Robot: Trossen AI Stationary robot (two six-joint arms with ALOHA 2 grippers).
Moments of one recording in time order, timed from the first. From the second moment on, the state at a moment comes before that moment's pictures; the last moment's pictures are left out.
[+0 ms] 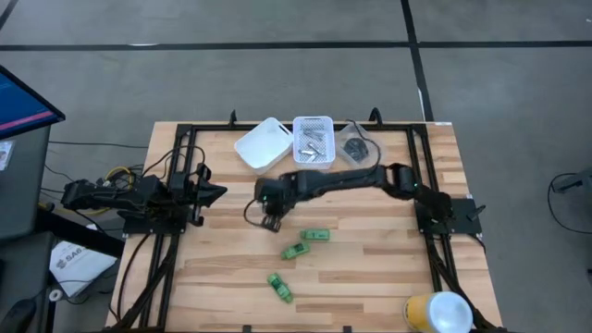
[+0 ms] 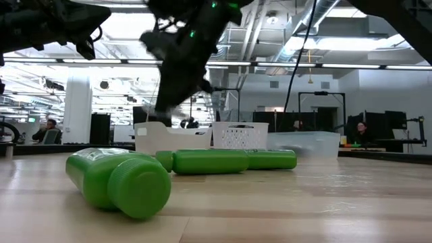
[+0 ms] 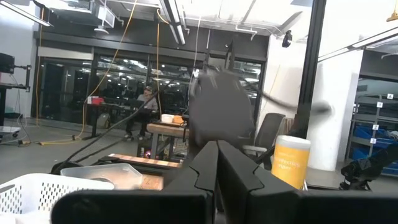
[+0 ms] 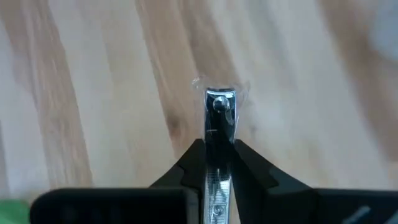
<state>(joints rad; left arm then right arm) -0.08 0.16 0.01 0.48 -0.15 -0.09 0.02 2.29 2.03 -0.80 0.05 0.31</state>
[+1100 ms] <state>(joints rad) -0.08 0.18 0.01 0.48 -0.15 -0.09 -0.54 2.21 2.03 -1.02 0.03 0.08</state>
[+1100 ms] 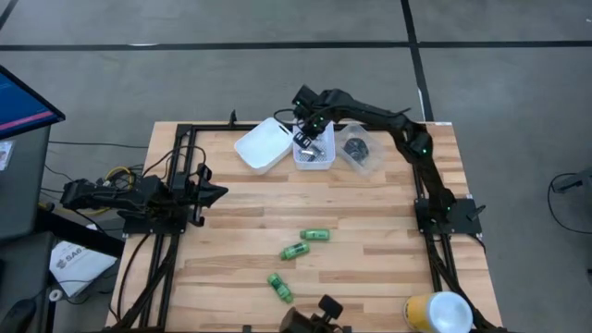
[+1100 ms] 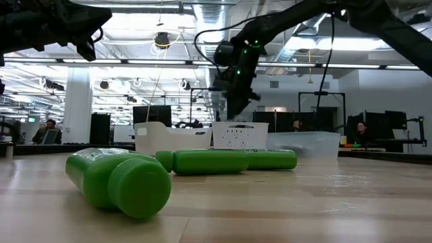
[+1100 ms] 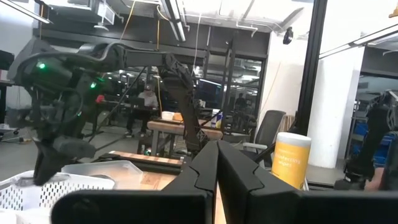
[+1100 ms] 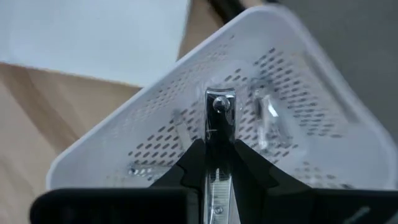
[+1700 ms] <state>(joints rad) -0.08 0.18 0.01 0.48 -0.15 -0.09 -0.54 2.21 2.03 -1.04 0.00 0.07</state>
